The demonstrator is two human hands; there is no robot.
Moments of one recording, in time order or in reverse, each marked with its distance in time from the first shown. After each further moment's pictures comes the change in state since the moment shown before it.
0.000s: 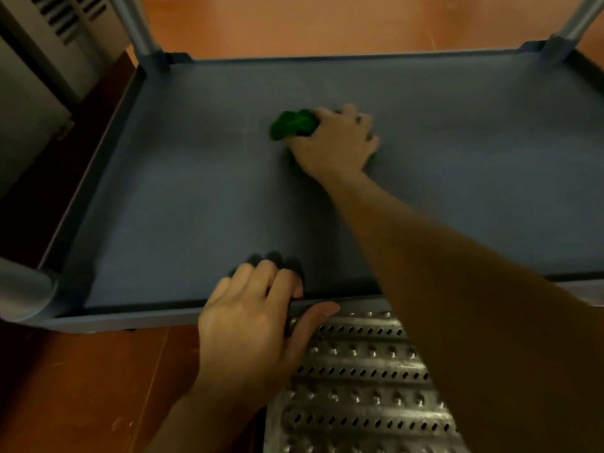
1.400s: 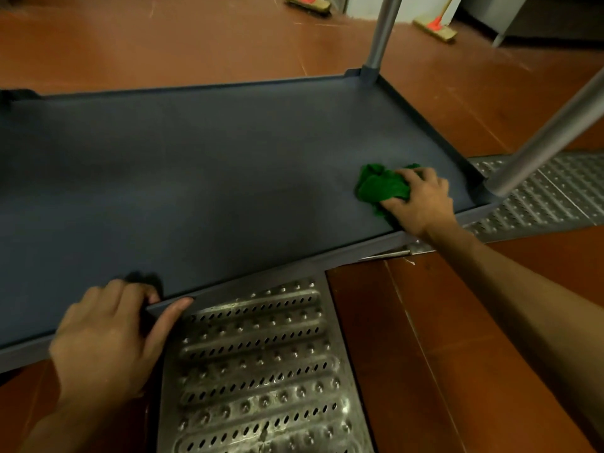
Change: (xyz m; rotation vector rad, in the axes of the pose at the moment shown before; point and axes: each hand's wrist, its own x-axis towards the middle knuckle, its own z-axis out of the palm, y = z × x) left_hand -0.026 0.014 0.005 0.074 0.072 0.027; right_hand -0.093 0.298 -0.192 -0.222 -0.034 0.208
